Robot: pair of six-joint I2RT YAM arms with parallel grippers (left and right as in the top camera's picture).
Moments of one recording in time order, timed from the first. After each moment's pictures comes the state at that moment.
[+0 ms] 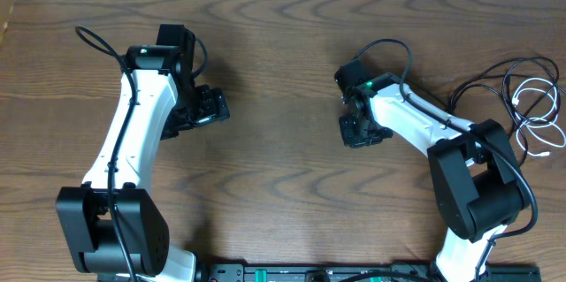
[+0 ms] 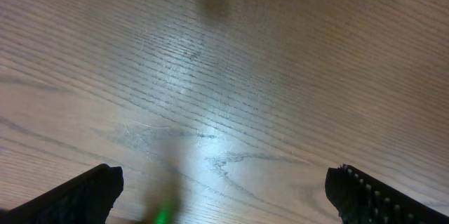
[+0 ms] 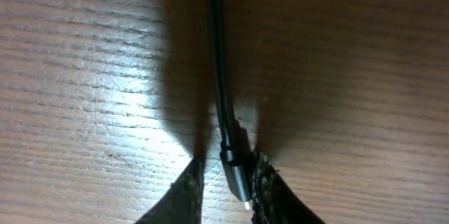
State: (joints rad) left arm -0.05 1.68 1.39 -1.26 0.02 -0.38; right arm 0.46 1.95 1.23 -0.85 0.02 0.30
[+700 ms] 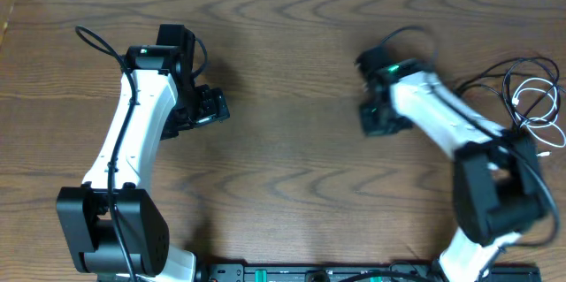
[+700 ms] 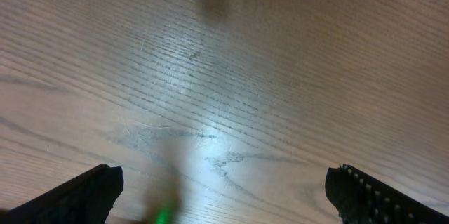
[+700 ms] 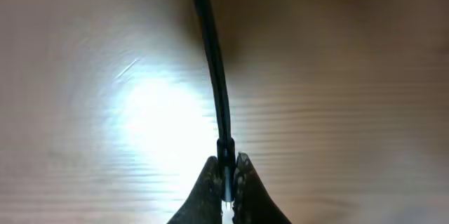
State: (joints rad) left arm -0.05 1.68 1.39 -1.26 0.02 -0.38; right arm 0.31 1.85 1.32 -0.99 0.12 0.30
